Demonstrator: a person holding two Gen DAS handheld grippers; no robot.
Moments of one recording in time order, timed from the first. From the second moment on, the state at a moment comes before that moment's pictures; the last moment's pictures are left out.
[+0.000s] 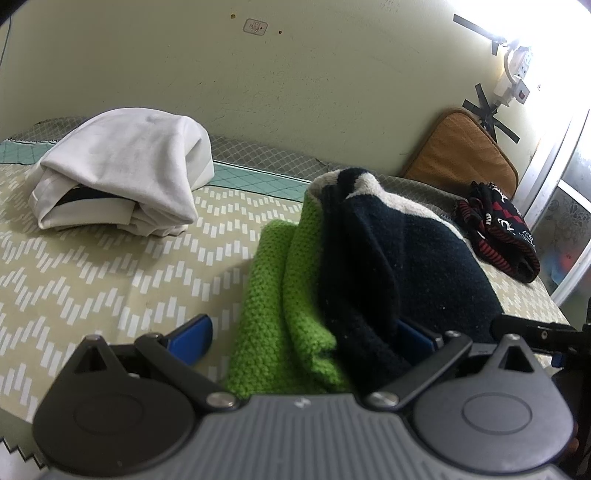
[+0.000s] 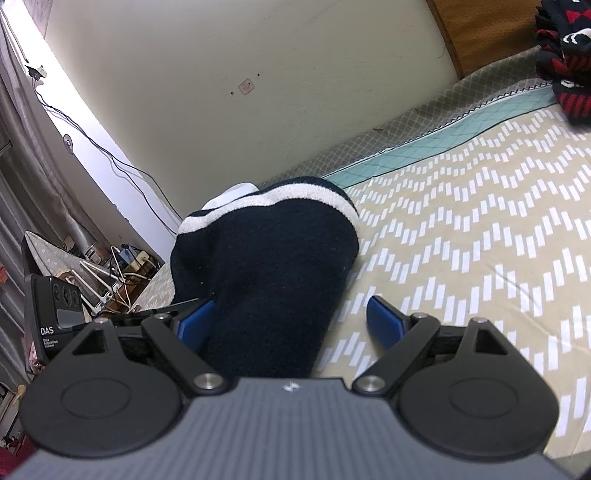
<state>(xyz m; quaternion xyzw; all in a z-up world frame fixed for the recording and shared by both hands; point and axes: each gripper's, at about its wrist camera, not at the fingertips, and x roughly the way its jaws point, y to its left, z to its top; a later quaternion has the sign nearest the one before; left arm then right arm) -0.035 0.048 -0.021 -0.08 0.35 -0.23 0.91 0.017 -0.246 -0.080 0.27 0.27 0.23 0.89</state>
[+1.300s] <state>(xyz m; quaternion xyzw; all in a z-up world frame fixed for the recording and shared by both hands) -0.036 0.049 -0.021 -0.09 0.34 -0.24 0.91 0.021 -0.245 -0.080 0.25 0.27 0.27 0.89</state>
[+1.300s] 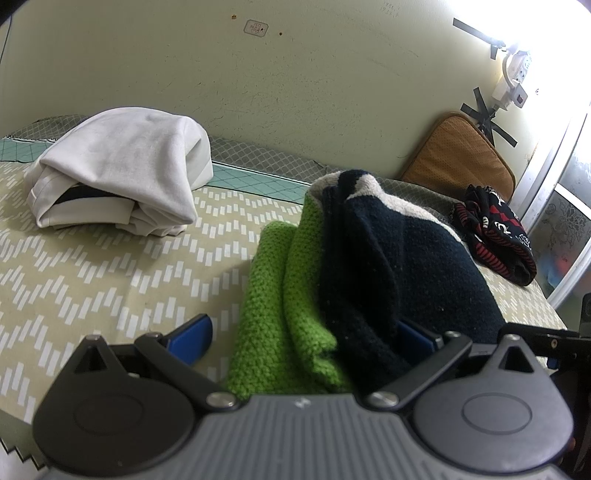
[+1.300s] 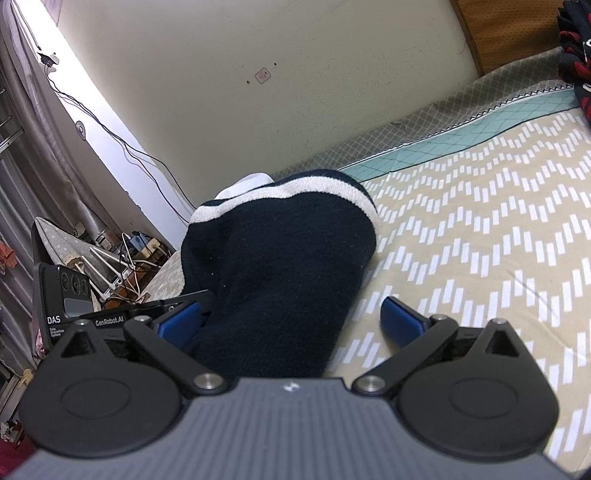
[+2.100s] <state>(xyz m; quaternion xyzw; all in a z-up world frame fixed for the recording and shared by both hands) -0.037 0.050 -0.020 -0.09 0.34 -0.24 0.90 0.022 -0.245 -0.080 0.25 0.27 0.27 0.89</state>
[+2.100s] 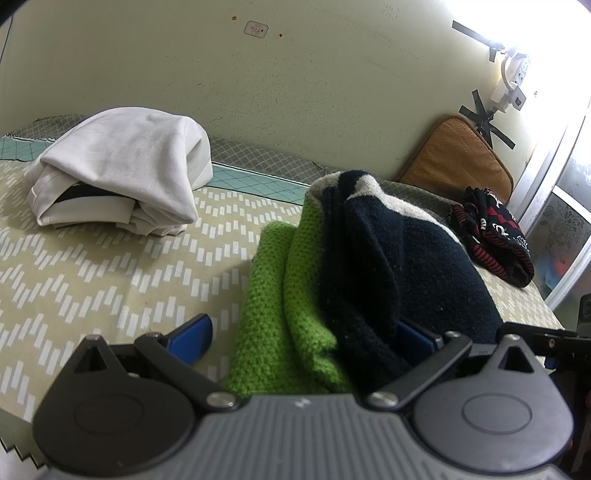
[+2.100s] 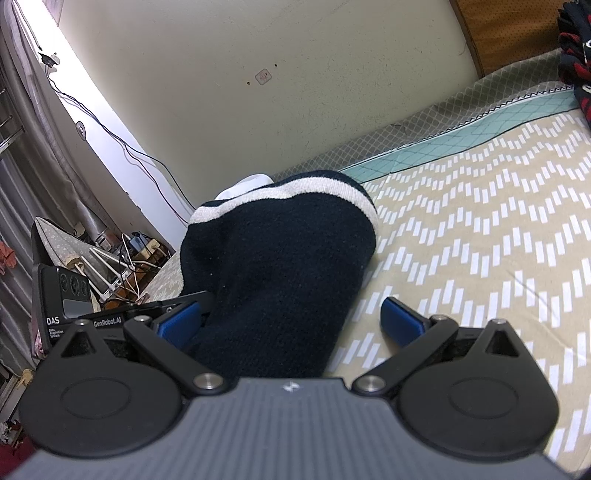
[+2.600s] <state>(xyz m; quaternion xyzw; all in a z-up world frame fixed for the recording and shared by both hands) -0.037 0.050 -0.021 -0.09 0.34 -0.24 0.90 0.019 -0.248 -0.082 0.26 0.26 0.27 0.89</state>
